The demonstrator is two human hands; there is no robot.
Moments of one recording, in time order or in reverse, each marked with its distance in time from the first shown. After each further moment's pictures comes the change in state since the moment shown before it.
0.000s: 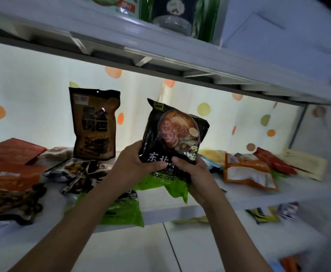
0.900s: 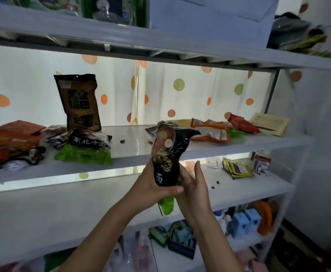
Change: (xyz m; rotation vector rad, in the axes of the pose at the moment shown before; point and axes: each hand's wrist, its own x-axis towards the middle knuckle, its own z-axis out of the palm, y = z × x) left_hand -0.191 0.058 0.172 -0.047 -0.226 -0.084; right_hand -0.232 0.005 -0.088 0.354 0.080 0.154
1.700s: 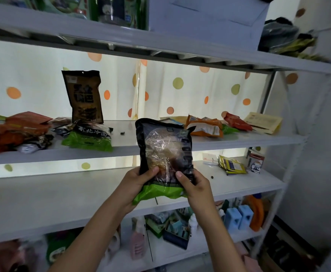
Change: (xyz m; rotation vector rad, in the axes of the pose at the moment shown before) left_hand -0.053 0.007 0.017 -0.738 0.150 -0.282; right_hand -0.068 -0.014 -0.024 -0.634 0.156 -0.299
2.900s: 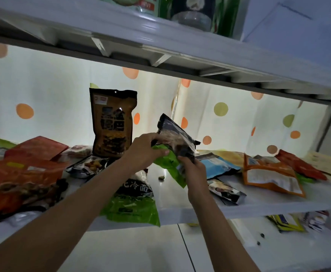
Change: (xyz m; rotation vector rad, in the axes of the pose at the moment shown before) left_hand 0.259 0.189 -0.168 1.027 0.114 0.443; right_hand 0.292 0.034 0.225 0.020 0.172 0.160
